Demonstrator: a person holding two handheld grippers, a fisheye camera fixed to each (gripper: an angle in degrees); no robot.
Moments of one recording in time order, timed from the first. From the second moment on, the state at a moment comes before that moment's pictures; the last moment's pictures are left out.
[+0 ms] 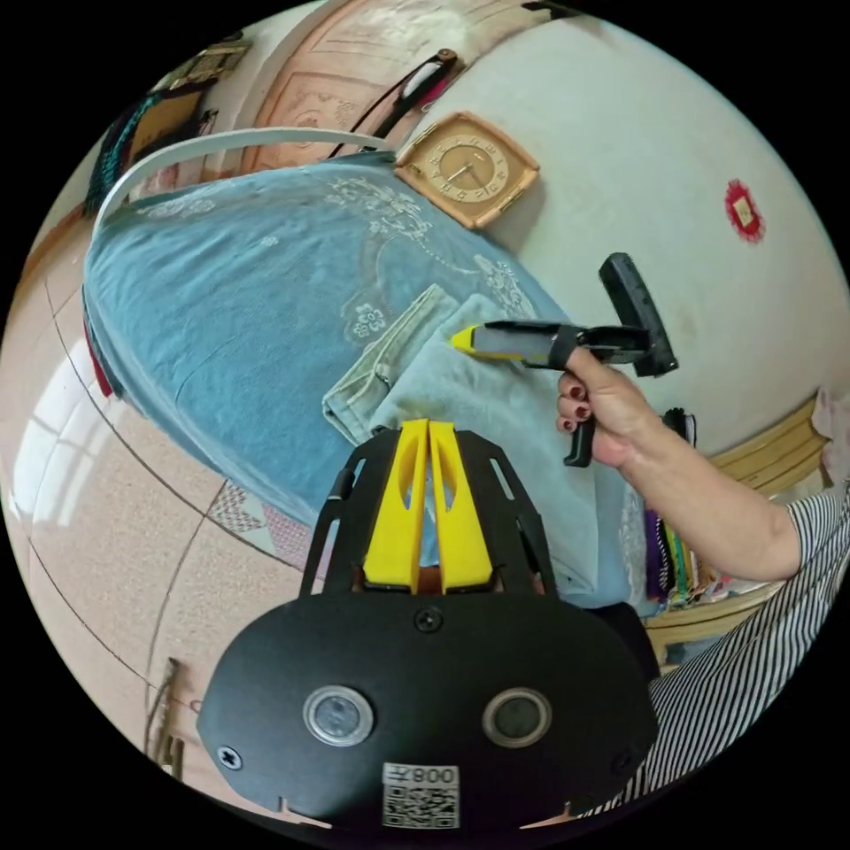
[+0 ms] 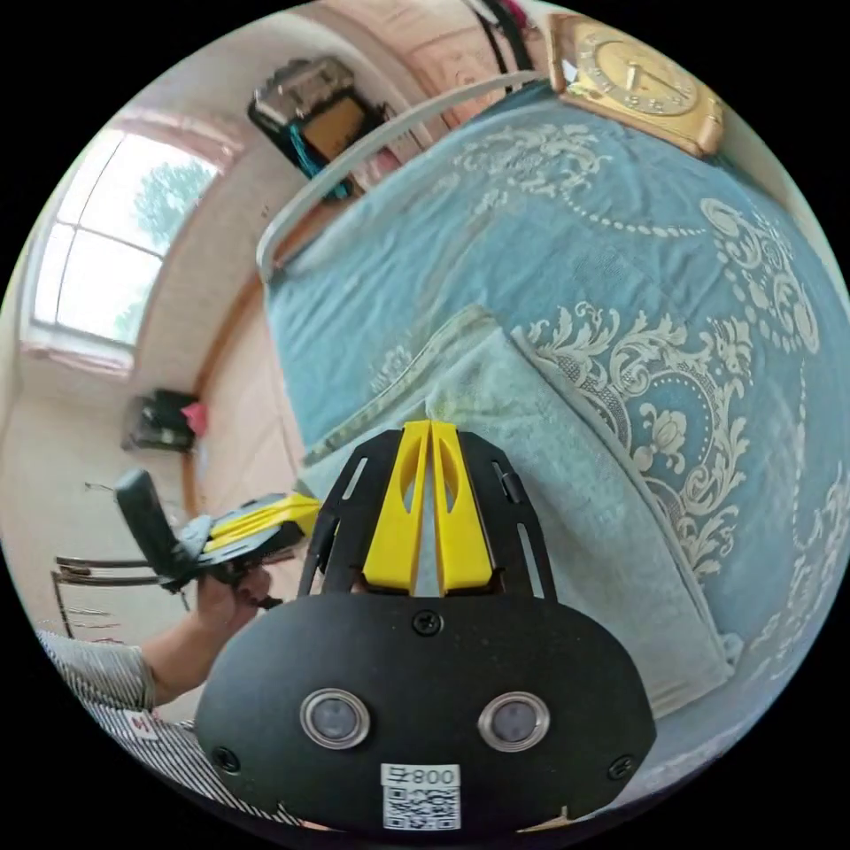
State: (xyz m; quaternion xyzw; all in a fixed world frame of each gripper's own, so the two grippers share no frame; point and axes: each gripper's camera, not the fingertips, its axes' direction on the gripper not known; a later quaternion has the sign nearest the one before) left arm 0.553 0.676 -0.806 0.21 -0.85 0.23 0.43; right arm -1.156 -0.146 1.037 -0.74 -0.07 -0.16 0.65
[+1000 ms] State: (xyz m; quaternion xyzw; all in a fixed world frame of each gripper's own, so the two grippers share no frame) left arm 0.410 0.711 -0.827 0.14 -0.84 0.20 0.48; right arm -0.981 -0.195 0.902 -0.69 -0.08 0.01 0.72
